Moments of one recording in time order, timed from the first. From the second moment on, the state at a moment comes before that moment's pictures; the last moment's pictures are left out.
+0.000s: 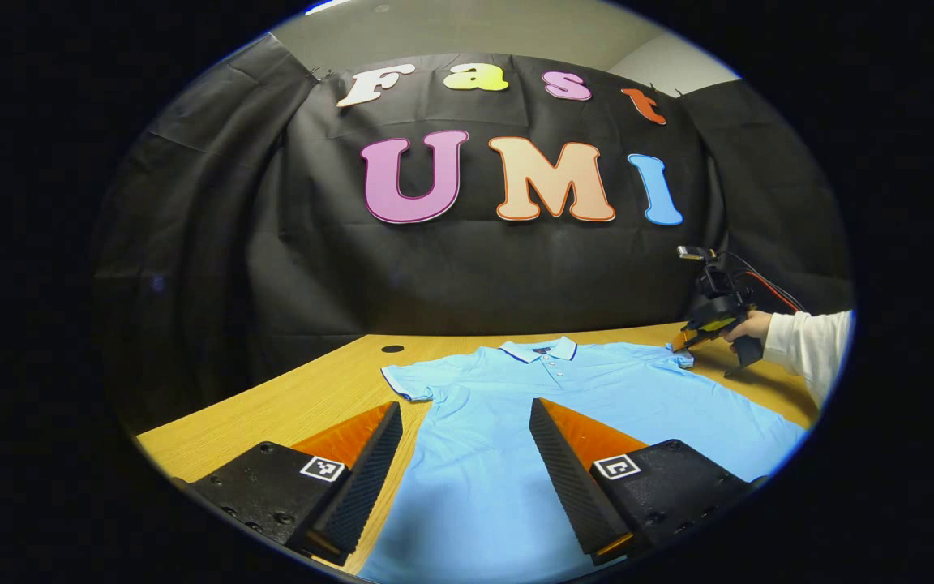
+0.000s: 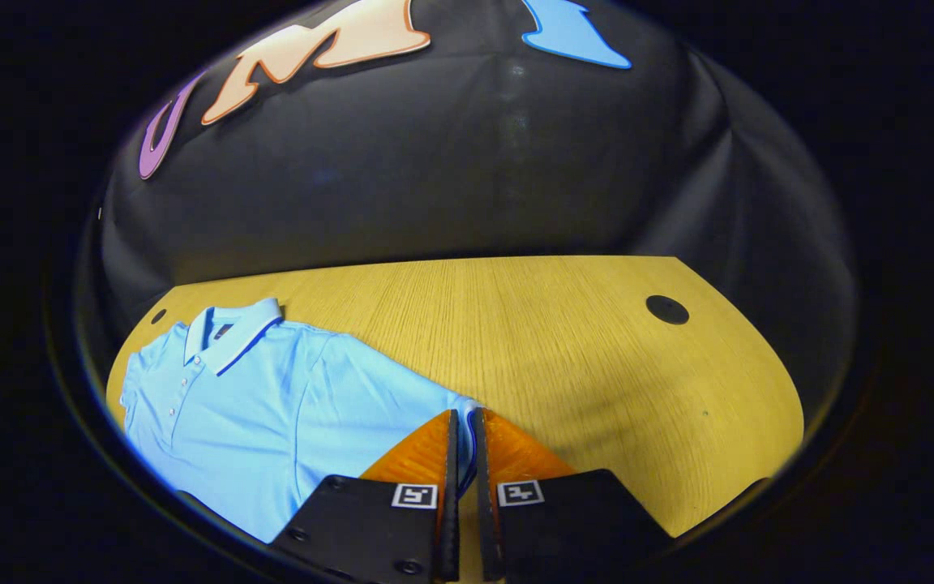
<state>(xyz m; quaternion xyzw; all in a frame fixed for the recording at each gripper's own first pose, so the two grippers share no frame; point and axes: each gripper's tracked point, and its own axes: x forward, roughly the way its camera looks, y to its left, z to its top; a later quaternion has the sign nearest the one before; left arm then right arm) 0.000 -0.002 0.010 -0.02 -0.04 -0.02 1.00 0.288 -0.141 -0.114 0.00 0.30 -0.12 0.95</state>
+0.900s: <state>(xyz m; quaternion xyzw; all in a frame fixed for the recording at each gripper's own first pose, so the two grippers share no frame) 0.000 -0.002 0.011 -0.02 -0.04 -0.02 1.00 0.295 0.069 -0.045 0.15 0.21 0.05 0.97</state>
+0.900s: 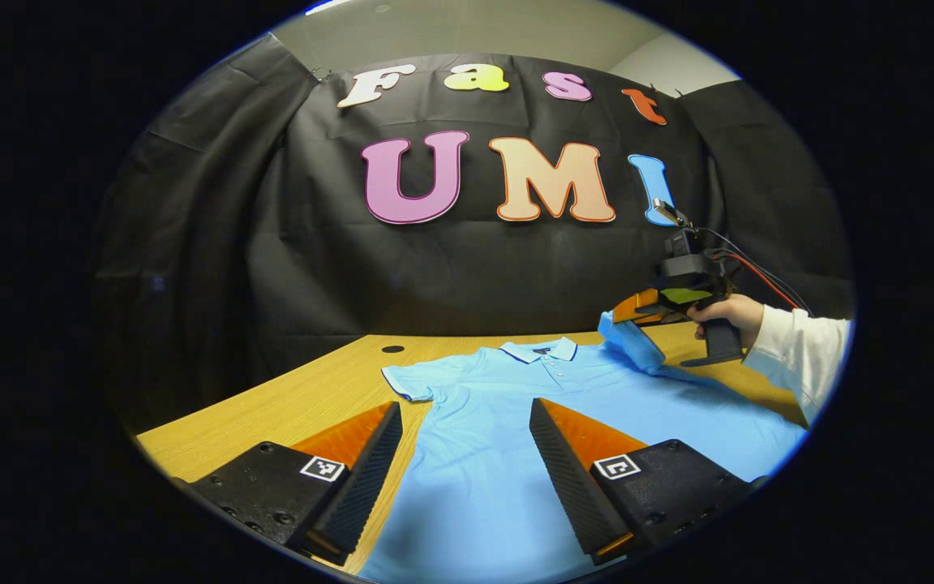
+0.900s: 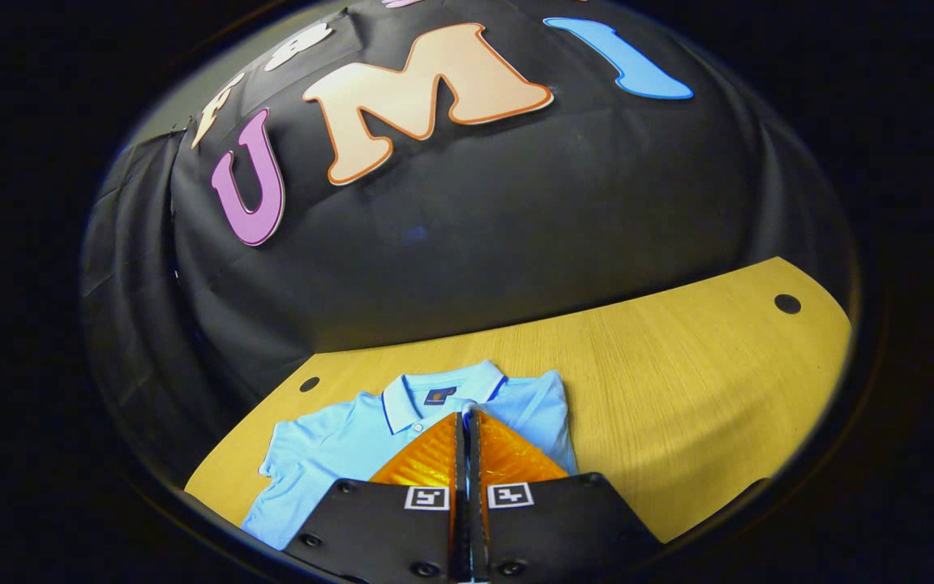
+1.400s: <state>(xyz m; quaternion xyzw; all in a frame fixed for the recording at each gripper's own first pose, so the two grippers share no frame) 0.000 -0.002 0.010 -0.02 -0.04 -0.02 1.00 0.244 0.100 -0.073 0.09 0.27 0.13 0.95</state>
